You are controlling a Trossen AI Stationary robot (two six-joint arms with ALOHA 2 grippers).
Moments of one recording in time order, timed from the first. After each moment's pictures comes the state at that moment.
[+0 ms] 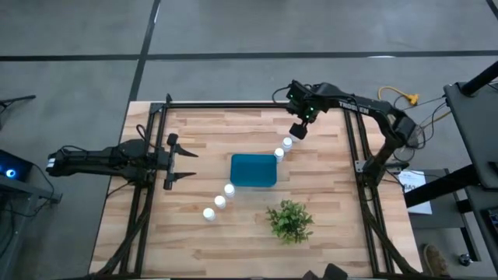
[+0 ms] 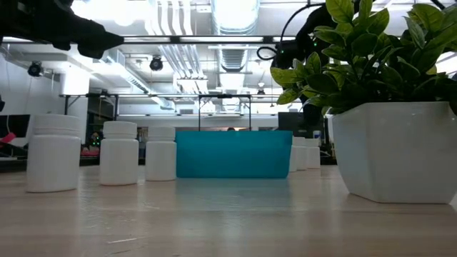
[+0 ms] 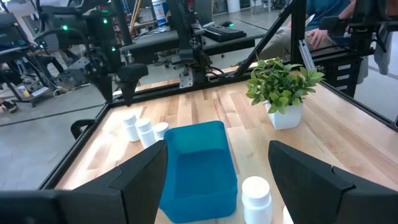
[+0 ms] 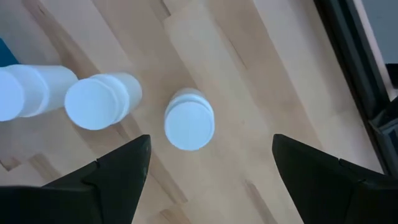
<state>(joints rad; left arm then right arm) -0.01 0.35 0.33 -0.17 0.02 0.19 -0.64 1.70 1.35 -1.04 0.02 -0.08</state>
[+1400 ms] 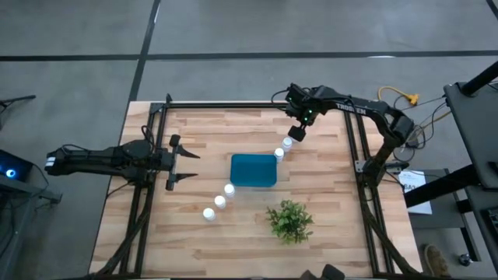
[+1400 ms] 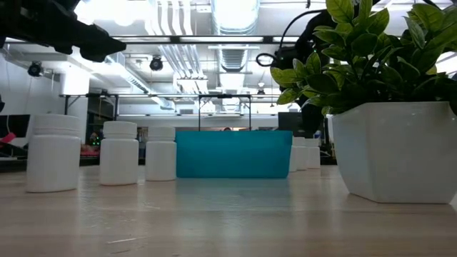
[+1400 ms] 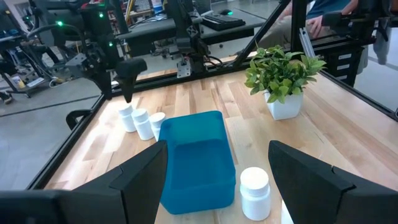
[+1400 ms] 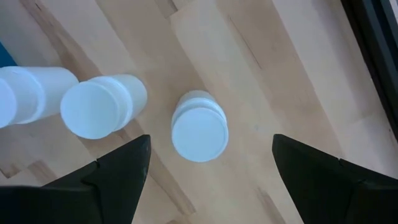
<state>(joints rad) -0.01 0.40 0.33 -0.17 0.02 0.19 -0.64 1.72 1.30 -0.98 -0.01 -0.07</state>
